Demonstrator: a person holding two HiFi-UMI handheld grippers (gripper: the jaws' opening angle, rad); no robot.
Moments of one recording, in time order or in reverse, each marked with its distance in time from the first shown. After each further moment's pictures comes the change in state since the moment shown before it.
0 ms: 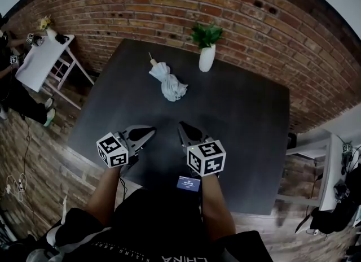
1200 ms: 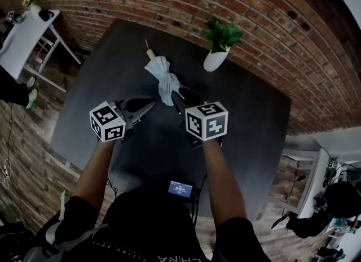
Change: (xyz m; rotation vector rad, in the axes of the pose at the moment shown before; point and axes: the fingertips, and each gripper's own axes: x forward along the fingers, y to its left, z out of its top) left arm 0.059 0.155 0.042 -0.038 -0.011 -0.007; right arm 0.164 -0.081 0.062 -0.047 0.210 0.036
